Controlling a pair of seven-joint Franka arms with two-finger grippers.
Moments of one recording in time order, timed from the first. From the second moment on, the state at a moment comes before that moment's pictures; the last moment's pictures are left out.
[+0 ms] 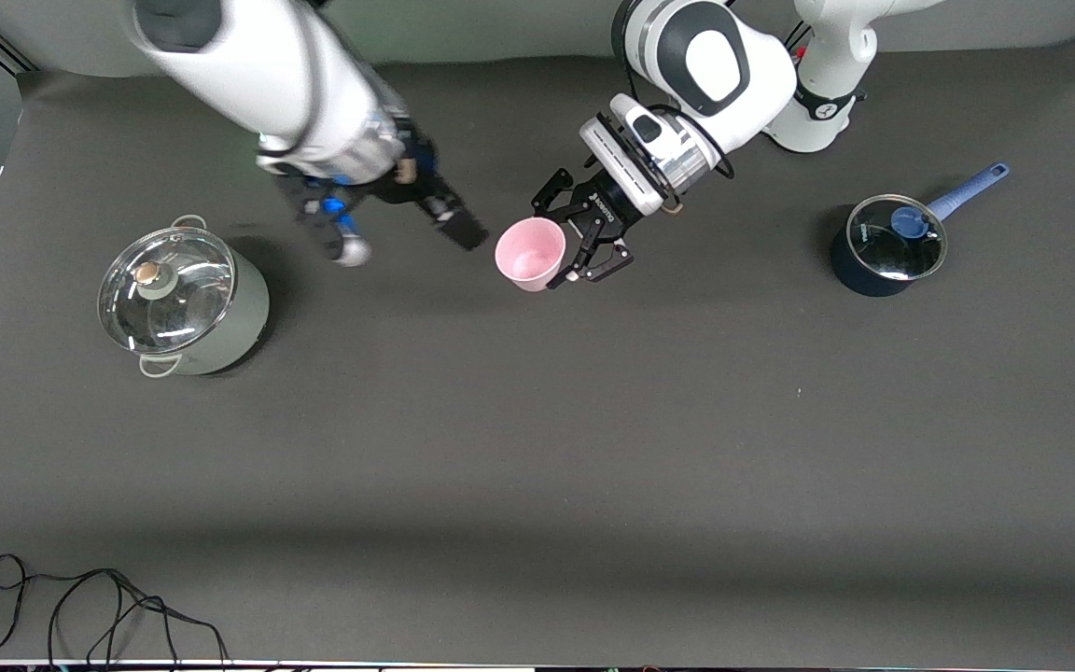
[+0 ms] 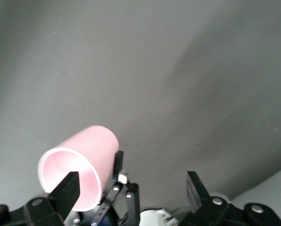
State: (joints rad) left arm 0.18 0.17 -1.07 -1.94 -2.31 3.07 2.37; right arm 0.62 0.35 0.03 -1.17 0.29 1.54 1.56
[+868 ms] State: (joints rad) left arm 0.18 0.18 -1.07 -1.93 -2.31 3.08 2.37; right arm 0.70 0.45 0.02 -1.13 0.24 1.64 1.59
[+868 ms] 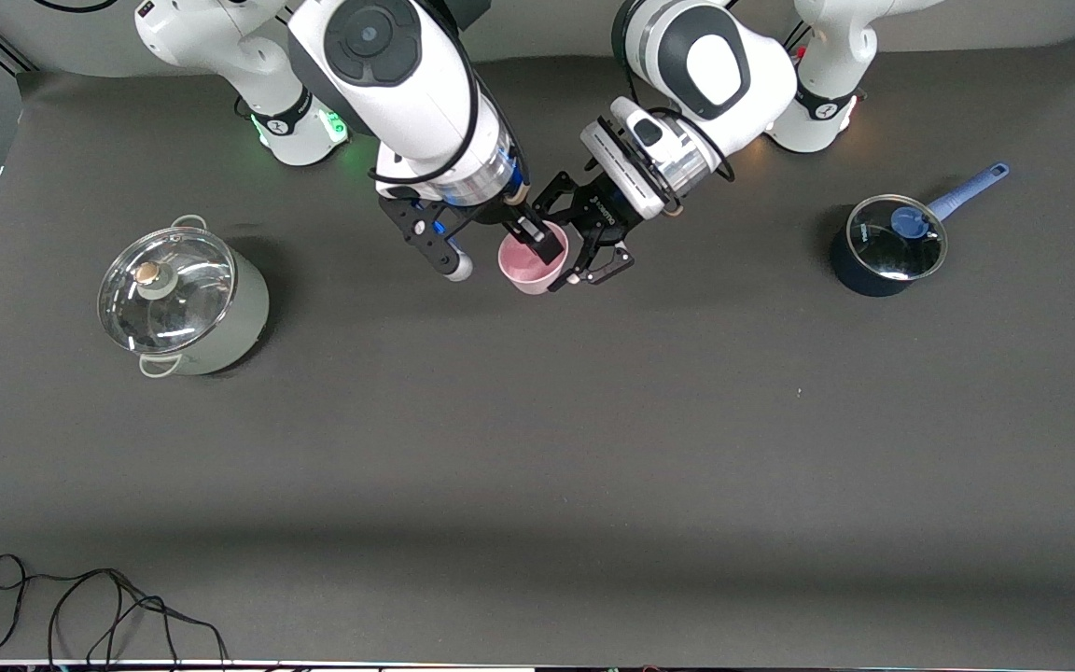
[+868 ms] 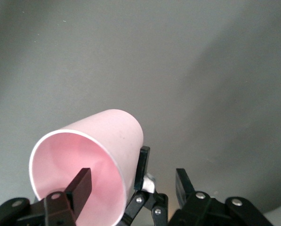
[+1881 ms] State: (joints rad) left arm 0.17 0.19 -1.07 -1.90 -2.31 3.07 2.38; right arm 0.64 0.43 0.02 -1.10 0.28 1.58 1.52
